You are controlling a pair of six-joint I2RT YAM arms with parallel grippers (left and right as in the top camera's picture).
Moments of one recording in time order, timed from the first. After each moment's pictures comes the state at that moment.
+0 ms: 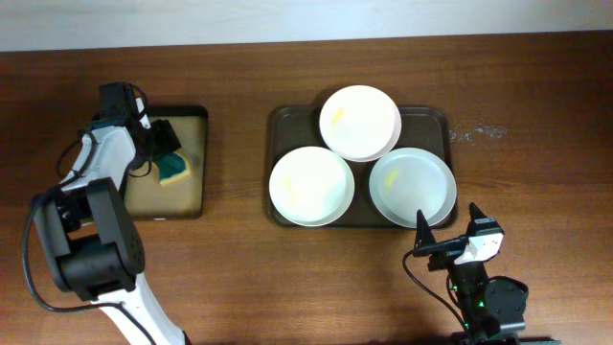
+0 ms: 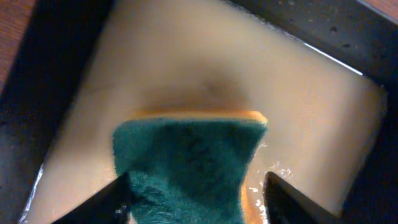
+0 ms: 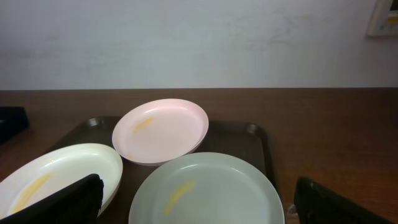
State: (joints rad) left arm 0.21 2.07 1.46 -0.56 0.05 -0.23; right arm 0.07 0.01 0.01 -0.07 -0.06 0.07
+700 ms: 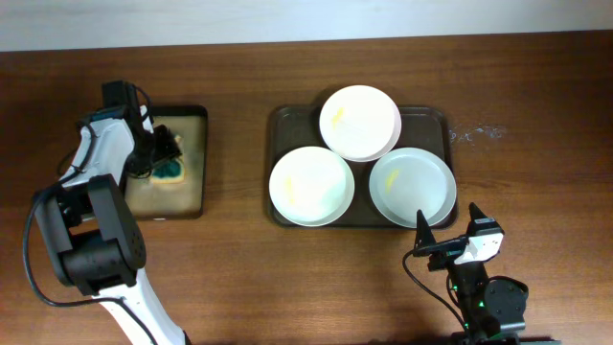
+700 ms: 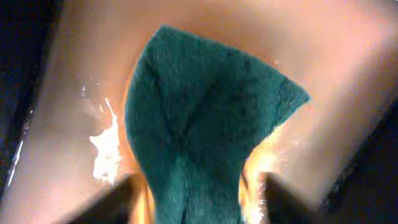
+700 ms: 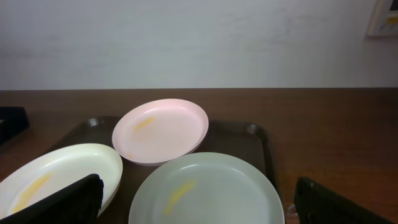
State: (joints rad) left arm 0.21 2.11 1.54 -0.77 0.06 -0.23; right arm 0.07 0.01 0.01 -0.07 -0.06 0.07
